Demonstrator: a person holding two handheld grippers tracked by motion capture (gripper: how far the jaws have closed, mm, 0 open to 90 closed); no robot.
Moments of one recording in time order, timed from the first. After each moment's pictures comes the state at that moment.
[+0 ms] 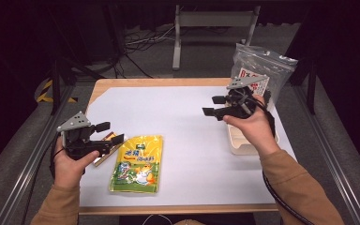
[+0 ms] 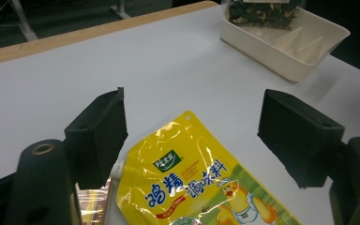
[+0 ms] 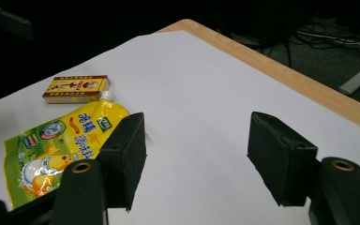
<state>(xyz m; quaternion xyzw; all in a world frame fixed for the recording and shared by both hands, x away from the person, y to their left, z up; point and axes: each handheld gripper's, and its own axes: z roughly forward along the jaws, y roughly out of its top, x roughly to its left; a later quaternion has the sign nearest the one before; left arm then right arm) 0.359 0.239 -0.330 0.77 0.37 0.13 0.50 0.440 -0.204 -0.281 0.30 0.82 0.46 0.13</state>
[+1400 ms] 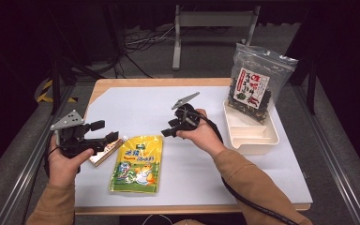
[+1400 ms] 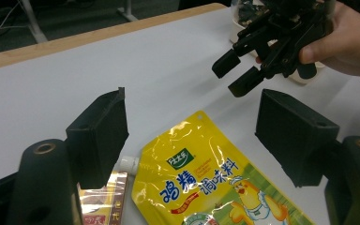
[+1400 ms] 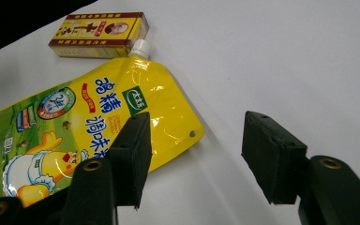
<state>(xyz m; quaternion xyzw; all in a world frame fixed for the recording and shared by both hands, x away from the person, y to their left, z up) 0.362 0.250 -0.329 0.77 0.38 0.14 0.50 0.482 -0.085 -0.383 0.26 0.88 0.39 0.01</state>
